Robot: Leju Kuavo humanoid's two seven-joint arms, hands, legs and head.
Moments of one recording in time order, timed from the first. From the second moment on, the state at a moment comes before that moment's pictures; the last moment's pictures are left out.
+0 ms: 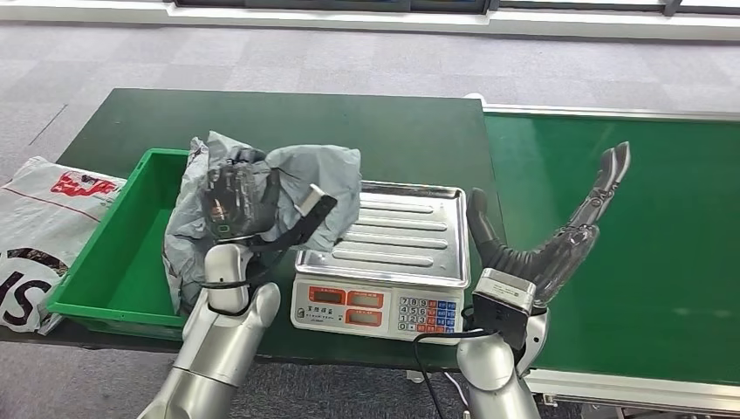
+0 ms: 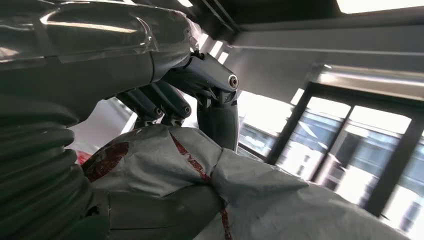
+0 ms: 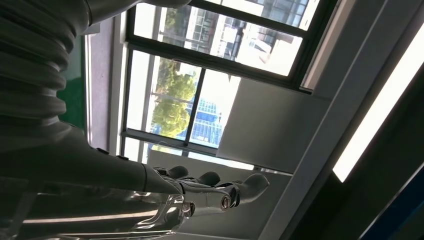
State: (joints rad) left arm -0.45 -0.18 -0.15 -1.17 -1.49 0.69 0.23; right arm -0.16 0.25 0.28 -1.62 0.60 -0.70 -0.52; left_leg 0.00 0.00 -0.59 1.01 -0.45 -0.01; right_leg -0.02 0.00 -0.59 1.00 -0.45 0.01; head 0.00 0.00
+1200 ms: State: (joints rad) left arm -0.75 0.11 -0.38 -0.46 -1.49 0.57 0.53; right arm -0.14 0.25 0.28 -1.64 0.58 -0.70 -0.56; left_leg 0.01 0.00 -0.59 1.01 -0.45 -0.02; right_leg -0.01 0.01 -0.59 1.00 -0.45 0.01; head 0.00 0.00
